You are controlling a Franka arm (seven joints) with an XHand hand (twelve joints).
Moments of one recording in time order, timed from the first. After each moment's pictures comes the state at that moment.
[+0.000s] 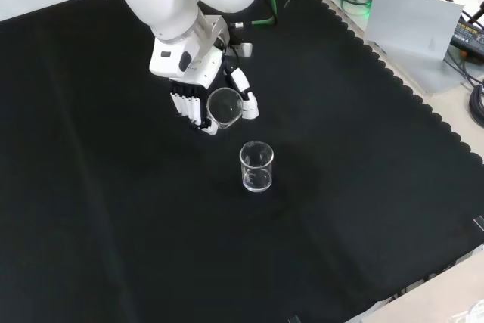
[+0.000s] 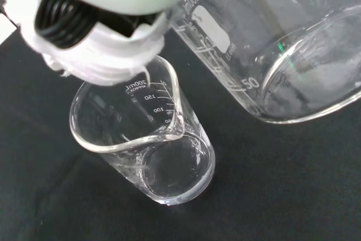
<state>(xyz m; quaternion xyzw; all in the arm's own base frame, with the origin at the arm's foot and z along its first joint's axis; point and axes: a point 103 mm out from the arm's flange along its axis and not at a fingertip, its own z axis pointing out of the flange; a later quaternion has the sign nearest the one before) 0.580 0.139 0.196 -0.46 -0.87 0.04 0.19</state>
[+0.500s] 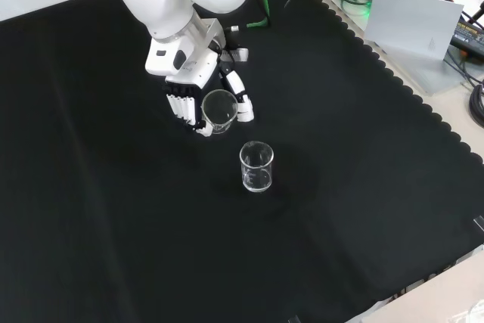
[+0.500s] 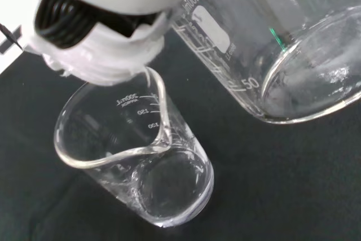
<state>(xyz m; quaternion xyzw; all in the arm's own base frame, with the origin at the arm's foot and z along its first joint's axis) 0.586 0.131 0.181 -0.46 -0.87 -0.01 0.20</state>
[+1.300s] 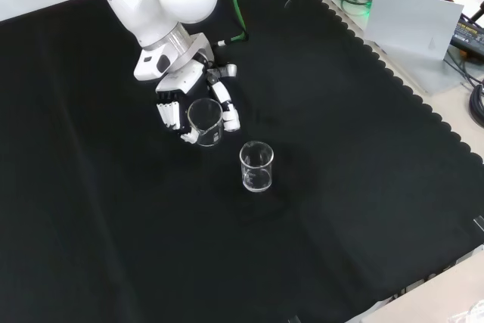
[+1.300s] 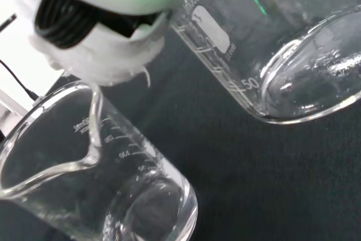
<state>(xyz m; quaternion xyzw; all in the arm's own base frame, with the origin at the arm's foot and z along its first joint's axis) 0.606 0.110 0.129 -0.46 -0.85 -0.11 0.24</state>
